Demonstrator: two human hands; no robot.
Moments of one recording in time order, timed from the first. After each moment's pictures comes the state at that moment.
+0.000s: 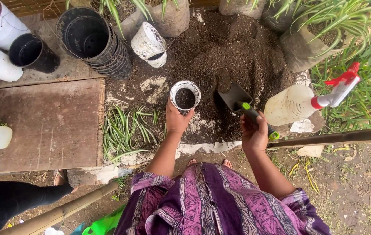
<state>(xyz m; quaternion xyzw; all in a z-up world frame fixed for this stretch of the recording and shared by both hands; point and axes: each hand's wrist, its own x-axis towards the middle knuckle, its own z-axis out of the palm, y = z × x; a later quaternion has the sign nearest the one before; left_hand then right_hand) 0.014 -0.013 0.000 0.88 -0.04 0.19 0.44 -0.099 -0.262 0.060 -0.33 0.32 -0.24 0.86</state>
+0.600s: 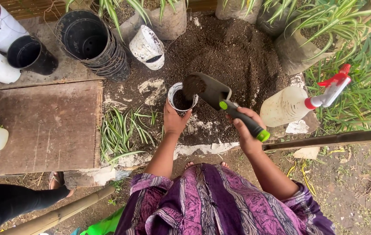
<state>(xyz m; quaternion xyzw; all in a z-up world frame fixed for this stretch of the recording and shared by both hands) 0.016 -0.009 -0.018 0.89 -0.04 0.14 0.43 -0.103 -0.231 0.139 -0.64 0.03 -0.25 0.73</state>
